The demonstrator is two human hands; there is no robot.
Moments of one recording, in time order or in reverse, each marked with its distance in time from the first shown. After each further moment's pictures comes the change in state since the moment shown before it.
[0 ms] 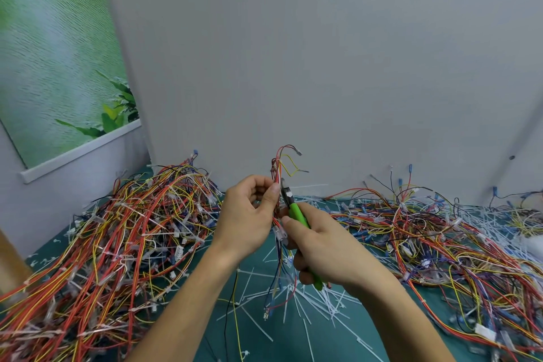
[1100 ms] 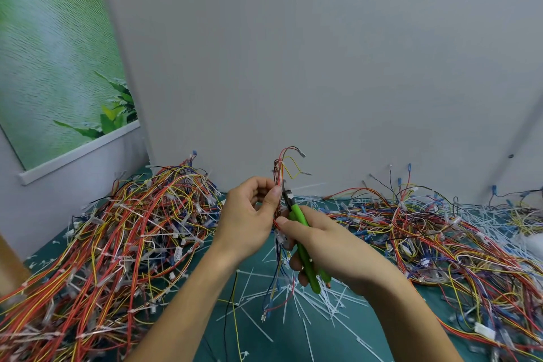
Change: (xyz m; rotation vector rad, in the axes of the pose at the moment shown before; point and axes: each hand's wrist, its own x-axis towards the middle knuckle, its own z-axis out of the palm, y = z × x) left_hand -0.001 -0.003 0.000 0.007 -0.052 -0.023; right_hand -0.003 -0.006 -0.005 0.147 -0.111 0.058
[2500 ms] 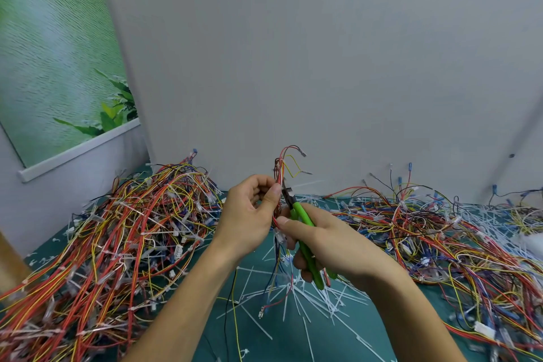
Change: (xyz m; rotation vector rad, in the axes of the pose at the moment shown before) left_hand 0.001 -0.002 0.001 -0.095 -0.015 -0.027; right_hand 0.000 0.001 -0.004 -0.008 0.001 -0.022
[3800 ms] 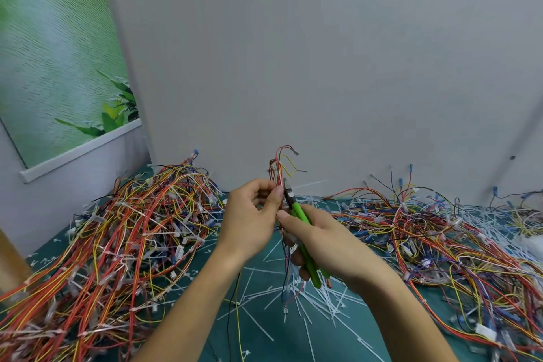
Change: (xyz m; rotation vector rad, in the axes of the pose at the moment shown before) left_hand -0.001 0.001 0.004 0.051 0.067 -0.028; right_hand 0.004 0.000 0.007 0.006 0.065 -0.015
